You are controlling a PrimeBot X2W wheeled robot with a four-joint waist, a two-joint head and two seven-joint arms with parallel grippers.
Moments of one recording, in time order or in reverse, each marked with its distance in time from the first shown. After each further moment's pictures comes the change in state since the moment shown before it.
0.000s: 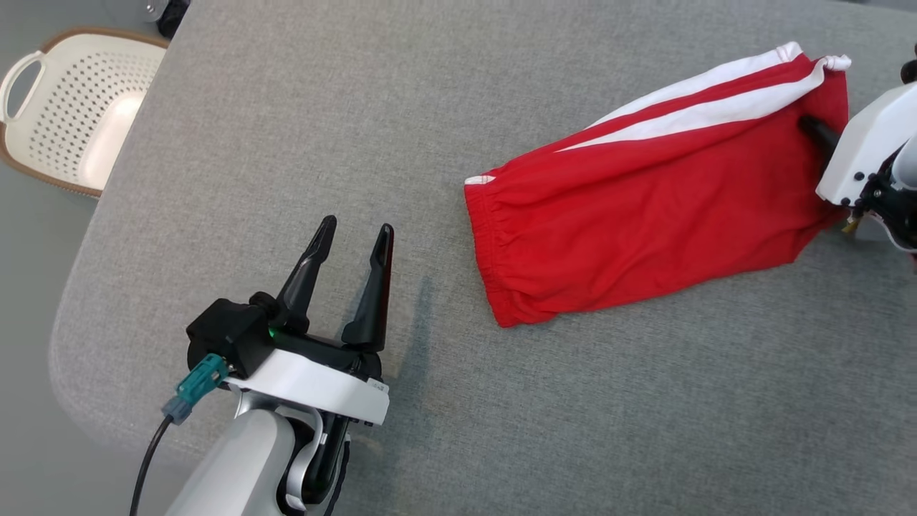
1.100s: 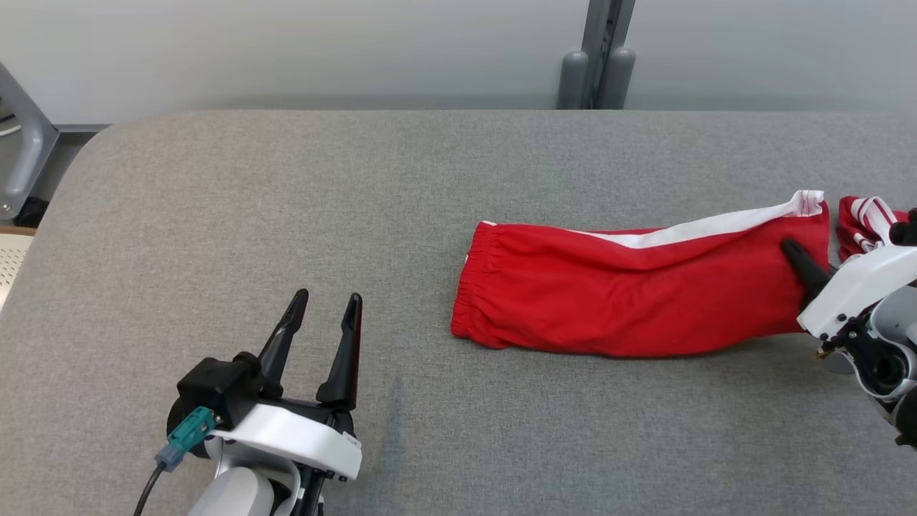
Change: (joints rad) left arm 0.124 0.036 0.027 0.053 -0.002 0.011 0.002; right arm 0.374 -0.068 -0.073 -0.210 0.177 0.000 -0.271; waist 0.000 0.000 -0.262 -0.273
